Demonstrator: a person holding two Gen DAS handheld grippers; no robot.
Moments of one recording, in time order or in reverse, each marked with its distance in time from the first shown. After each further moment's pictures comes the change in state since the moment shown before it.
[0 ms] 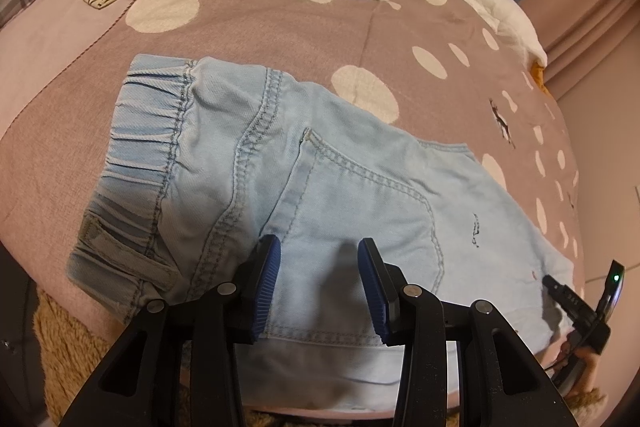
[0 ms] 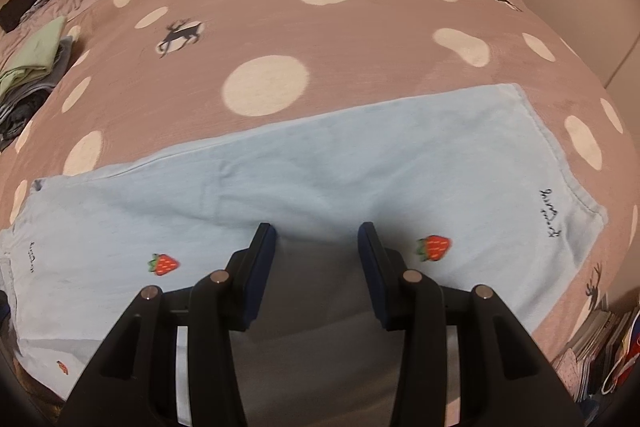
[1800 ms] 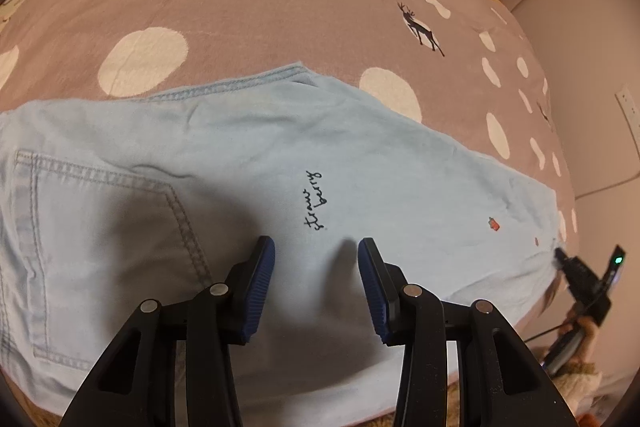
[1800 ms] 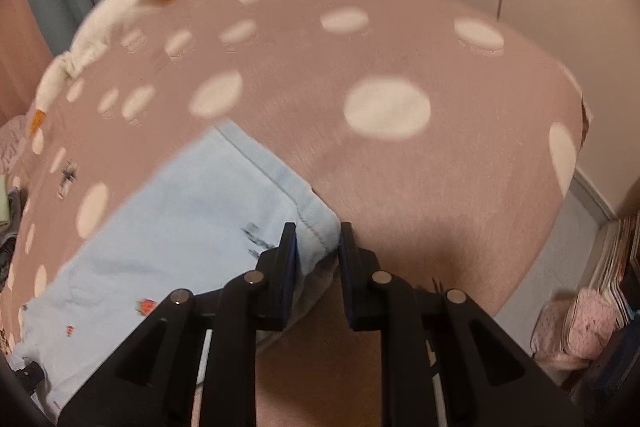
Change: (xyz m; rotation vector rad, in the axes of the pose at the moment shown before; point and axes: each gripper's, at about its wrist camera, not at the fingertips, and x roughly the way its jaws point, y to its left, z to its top) left arm 0.051 -0.127 -0.011 0.238 0.202 -0.078; right arm -0.019 -0.191 -0.018 0.406 -0.111 -0.086
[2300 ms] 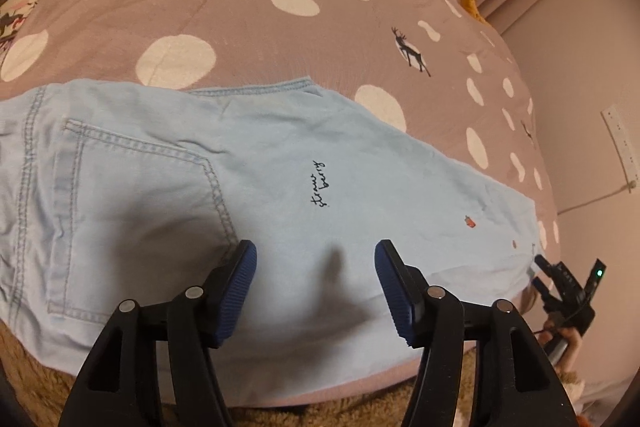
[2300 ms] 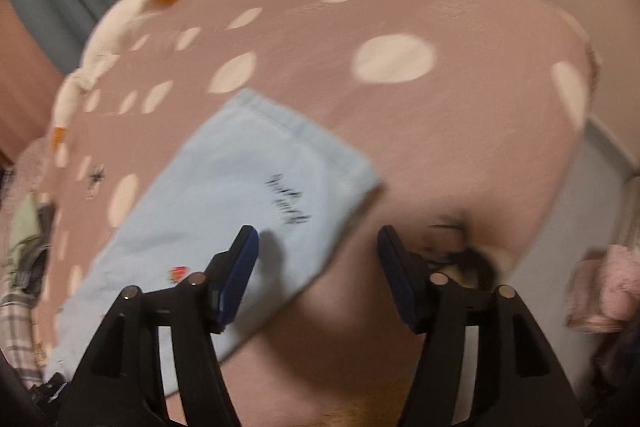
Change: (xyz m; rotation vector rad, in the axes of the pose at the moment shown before) left arm -0.034 0.009 -0.016 -0.036 -0.069 -0.048; right arm -0.010 -0.004 -0.016 0.107 0.047 0.134
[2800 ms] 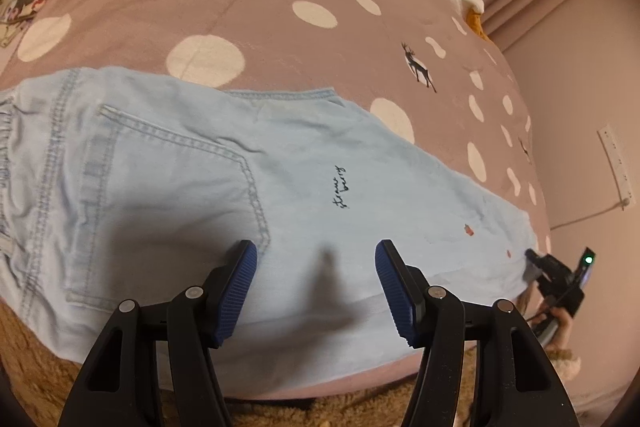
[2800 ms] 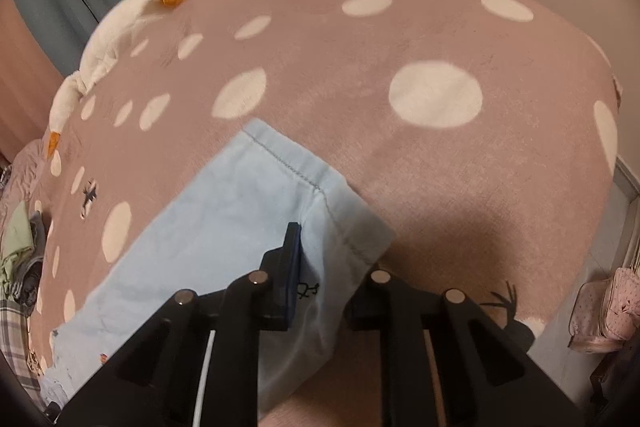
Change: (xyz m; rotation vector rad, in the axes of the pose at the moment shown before) left arm -0.014 0.015 -0.004 -0.050 -0.037 -0.013; right arm 0.016 0.020 0.024 -0.032 -0.058 -0.023
